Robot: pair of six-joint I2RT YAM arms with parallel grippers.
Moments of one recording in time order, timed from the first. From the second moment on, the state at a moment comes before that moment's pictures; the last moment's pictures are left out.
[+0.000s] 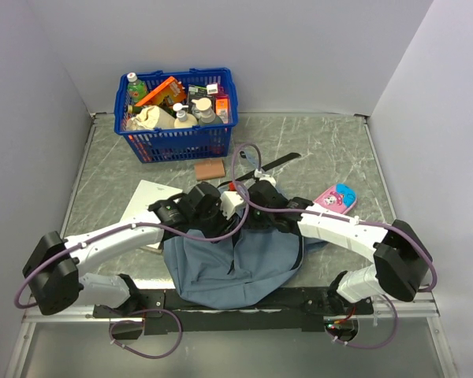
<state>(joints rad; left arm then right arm) -0.90 1.28 0.90 -0.42 0.16 0.03 0.85 1.39 0.89 -0.38 0.13 0.76</state>
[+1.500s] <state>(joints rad) -1.00 1.52 0.83 -0.11 -0.23 0.18 0.81 1.29 0.65 -0.19 0.07 0.89</state>
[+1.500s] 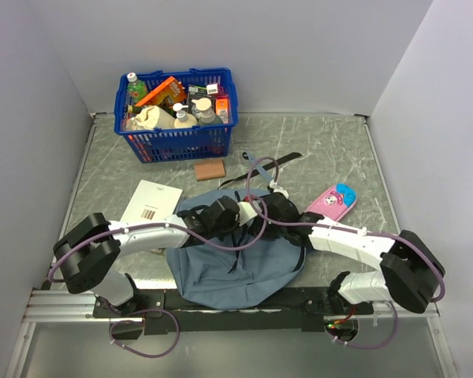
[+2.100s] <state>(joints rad) -0.91 1.37 1.17 -0.55 0.07 0.32 0.81 1.16 0.63 -0.20 0.06 0.88</state>
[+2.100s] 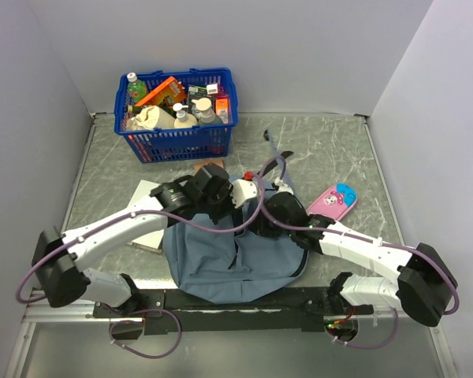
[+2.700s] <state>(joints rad) -0.72 1.30 1.36 -0.80 0.15 0.55 1.03 1.30 0.78 -0.11 0.00 0.93</state>
